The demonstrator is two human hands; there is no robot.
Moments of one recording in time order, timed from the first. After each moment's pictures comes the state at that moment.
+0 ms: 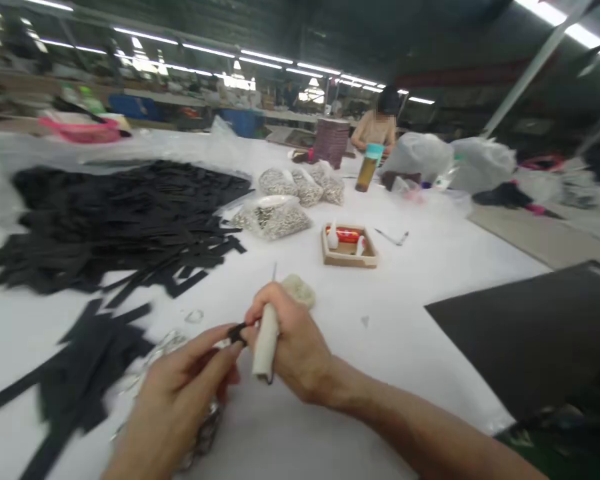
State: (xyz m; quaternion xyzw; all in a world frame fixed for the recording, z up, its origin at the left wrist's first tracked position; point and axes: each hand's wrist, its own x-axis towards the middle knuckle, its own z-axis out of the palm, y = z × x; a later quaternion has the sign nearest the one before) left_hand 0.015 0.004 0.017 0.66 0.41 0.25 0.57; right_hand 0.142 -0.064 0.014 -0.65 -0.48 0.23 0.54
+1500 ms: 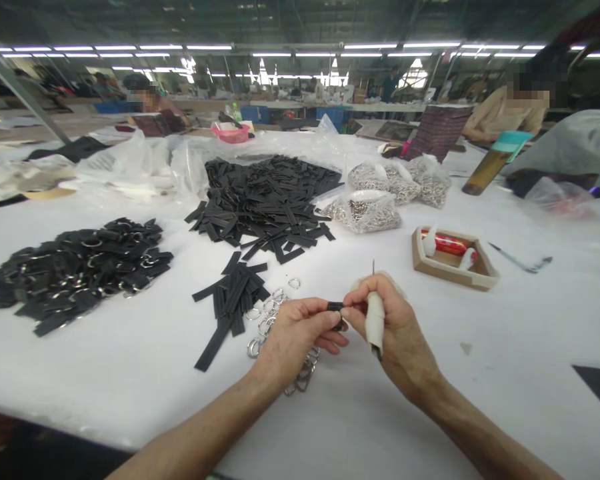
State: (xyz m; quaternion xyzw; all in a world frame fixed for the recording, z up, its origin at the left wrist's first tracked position) left_hand 0.014 0.000 0.008 0.52 0.35 0.23 0.74; right_hand 0.137 -0.067 0.013 -0.63 -0.50 0.23 0.55
